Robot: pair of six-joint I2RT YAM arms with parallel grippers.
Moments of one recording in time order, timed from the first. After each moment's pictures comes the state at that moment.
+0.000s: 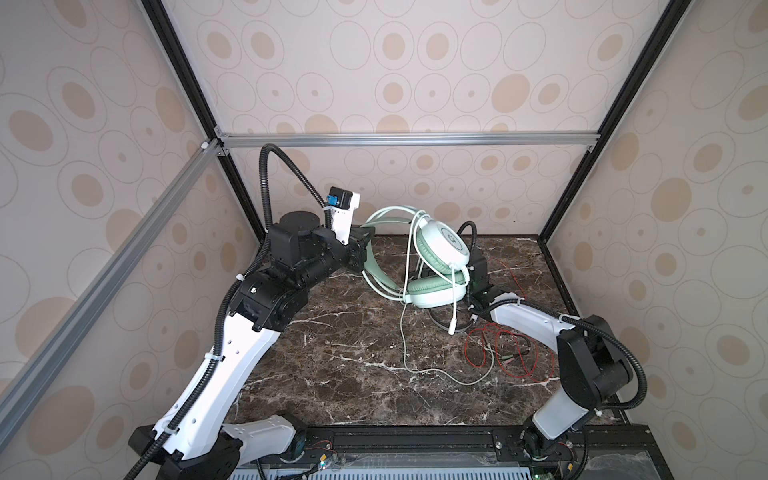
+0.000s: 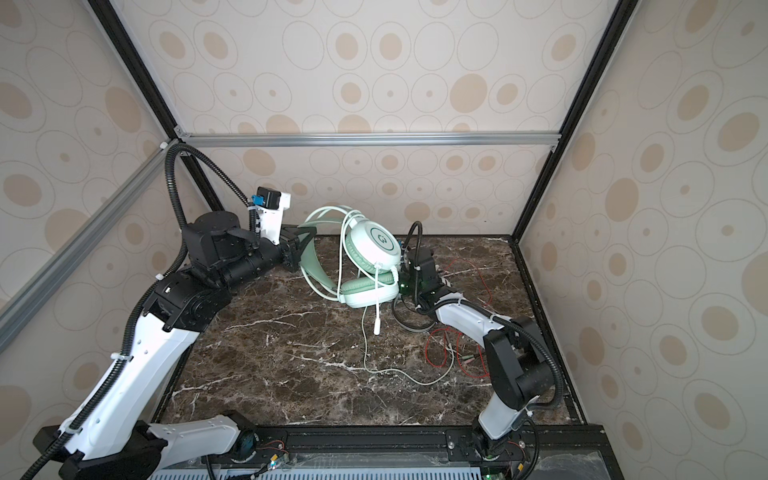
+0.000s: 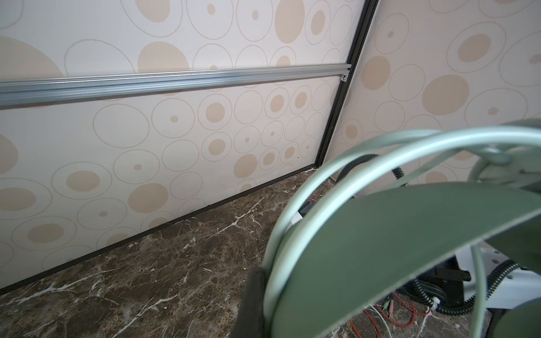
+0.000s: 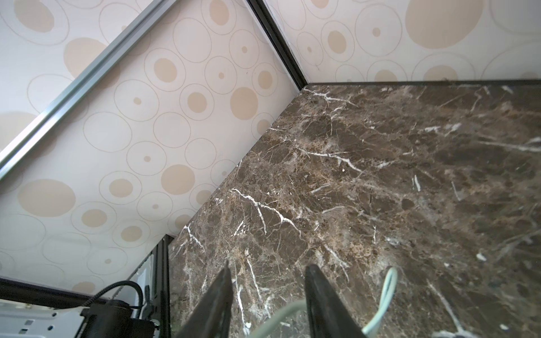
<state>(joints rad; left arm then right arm) -0.54 1.22 1.63 -0.59 0.10 -0.12 0.48 1.66 1.06 0.29 -0.67 0.46</state>
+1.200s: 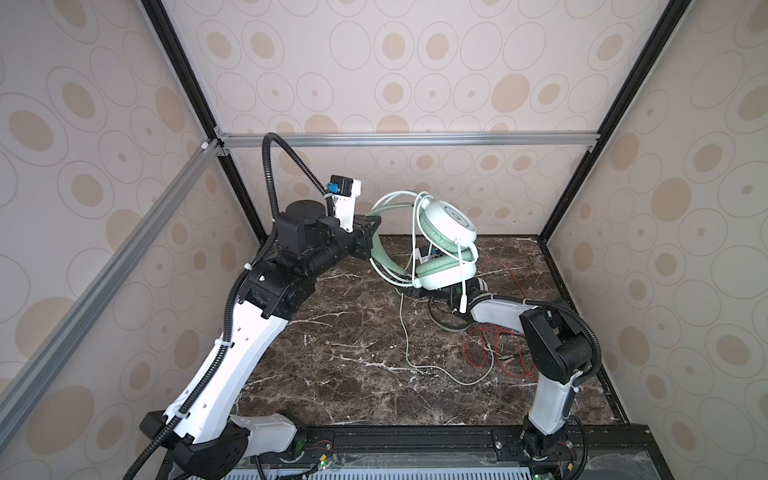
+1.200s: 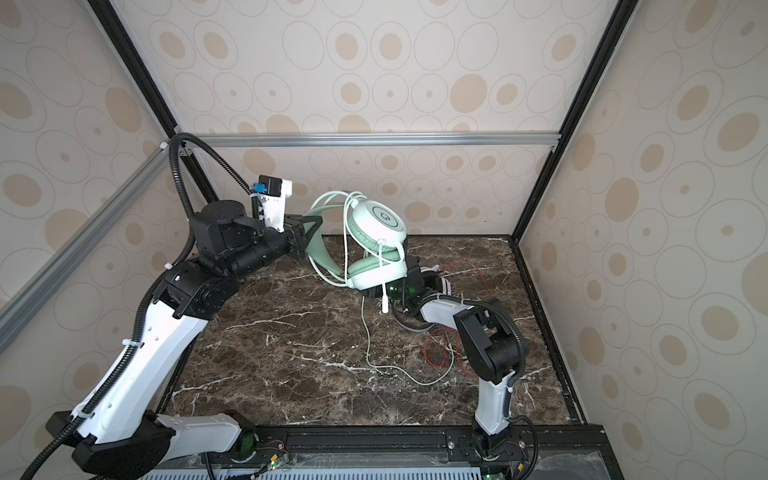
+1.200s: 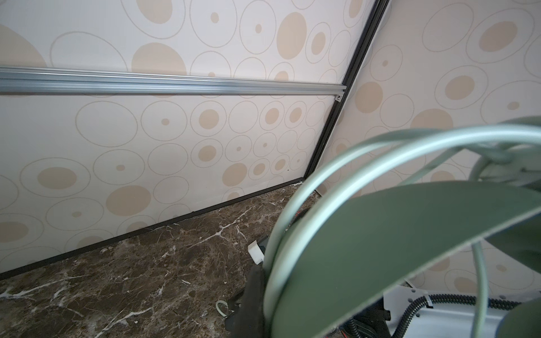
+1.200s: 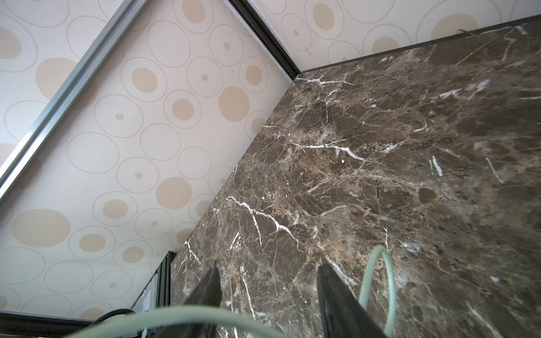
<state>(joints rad) -0.54 1.28 1.69 -0.56 0.12 -0.23 0.52 1.88 1.10 0.51 -0.64 0.61</state>
